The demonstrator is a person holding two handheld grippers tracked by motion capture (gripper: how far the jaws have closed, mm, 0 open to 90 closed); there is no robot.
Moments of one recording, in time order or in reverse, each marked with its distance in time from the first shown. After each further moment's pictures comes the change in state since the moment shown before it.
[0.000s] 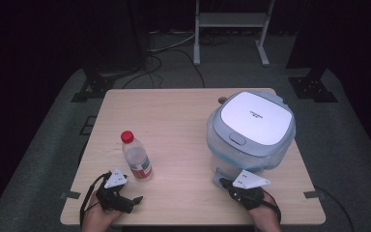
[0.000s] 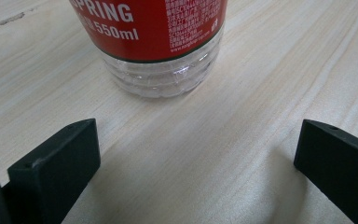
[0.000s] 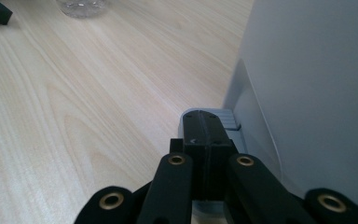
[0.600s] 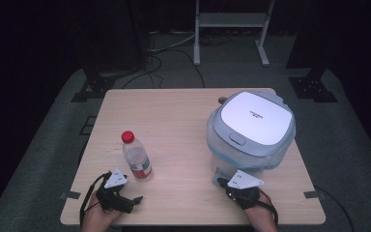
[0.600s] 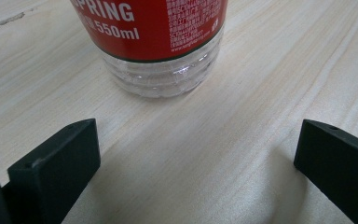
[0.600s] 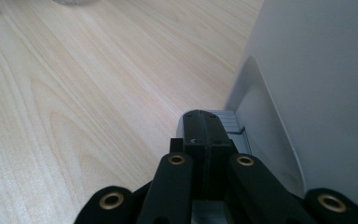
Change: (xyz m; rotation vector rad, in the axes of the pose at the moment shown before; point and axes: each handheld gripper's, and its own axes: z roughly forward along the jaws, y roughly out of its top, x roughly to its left) left arm 0.000 0.000 0.000 0.000 0.000 0.000; right arm 0.005 0.001 0.010 0.028 -0.035 -0.029
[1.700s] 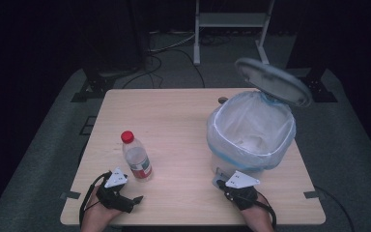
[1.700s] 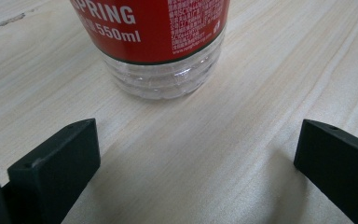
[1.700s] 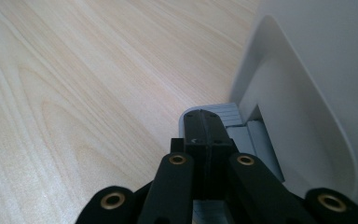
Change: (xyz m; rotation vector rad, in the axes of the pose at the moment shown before) left arm 0.001 0.001 0.001 0.002 0.000 0.001; right arm 0.002 -0.007 0.010 0.057 -0.001 0.052
